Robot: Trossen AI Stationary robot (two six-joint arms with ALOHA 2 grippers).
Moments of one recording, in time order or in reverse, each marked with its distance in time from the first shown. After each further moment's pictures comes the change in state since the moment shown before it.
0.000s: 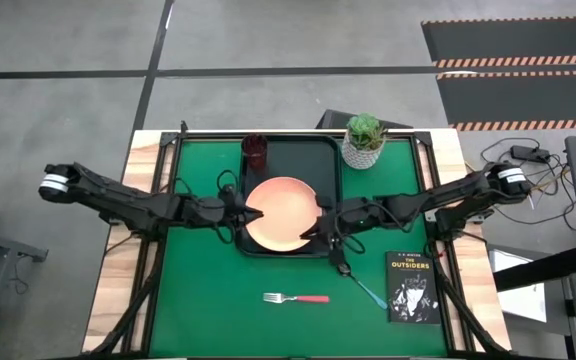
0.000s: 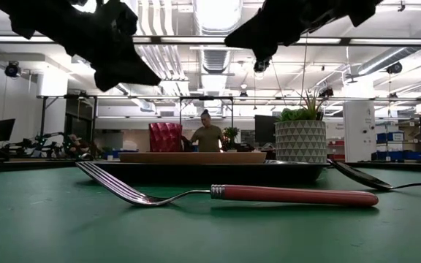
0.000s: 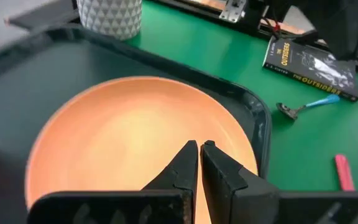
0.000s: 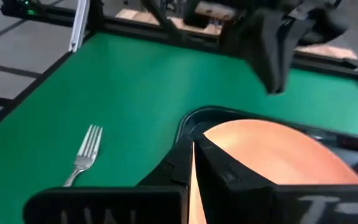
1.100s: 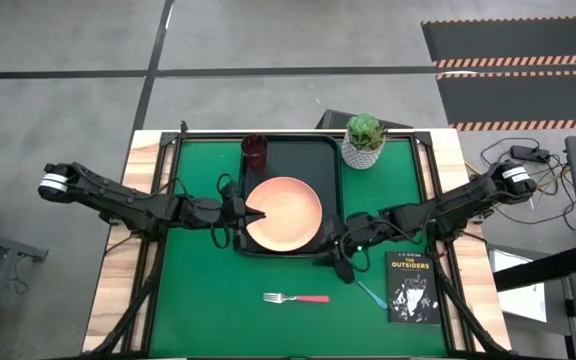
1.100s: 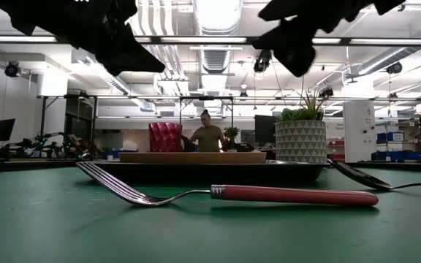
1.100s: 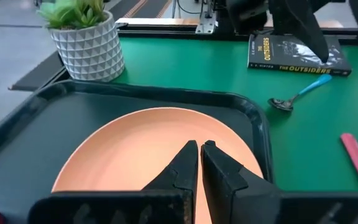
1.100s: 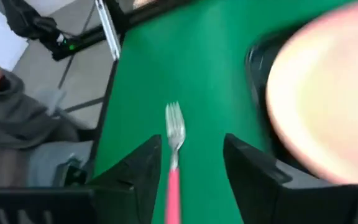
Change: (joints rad) left arm -0.022 -0.012 0.003 0.072 0.004 0.304; right arm 0.133 -0.039 -0.021 -0.110 -0.004 0.582
